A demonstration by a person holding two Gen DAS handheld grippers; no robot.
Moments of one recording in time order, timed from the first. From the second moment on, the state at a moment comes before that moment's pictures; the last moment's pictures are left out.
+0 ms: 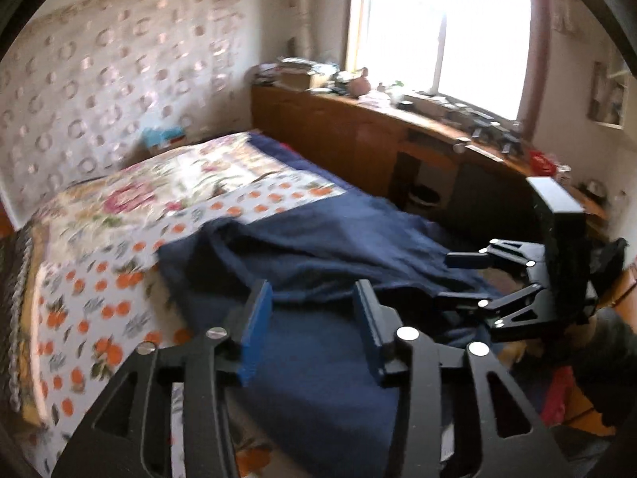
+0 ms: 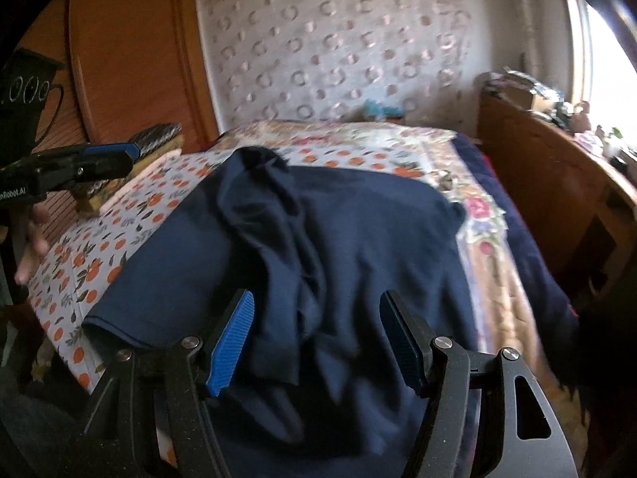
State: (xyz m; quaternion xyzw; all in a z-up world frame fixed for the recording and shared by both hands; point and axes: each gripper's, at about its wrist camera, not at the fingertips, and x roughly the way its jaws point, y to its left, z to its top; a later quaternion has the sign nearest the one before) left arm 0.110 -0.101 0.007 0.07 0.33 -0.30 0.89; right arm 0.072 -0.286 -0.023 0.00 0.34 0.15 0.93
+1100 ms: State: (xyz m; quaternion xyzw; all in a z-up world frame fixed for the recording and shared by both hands) left arm 0.086 -0.055 -0.042 0.01 0.35 -0.27 0.90; right arm 0.133 -0.246 -0.047 -0.07 0.40 0.13 0.91
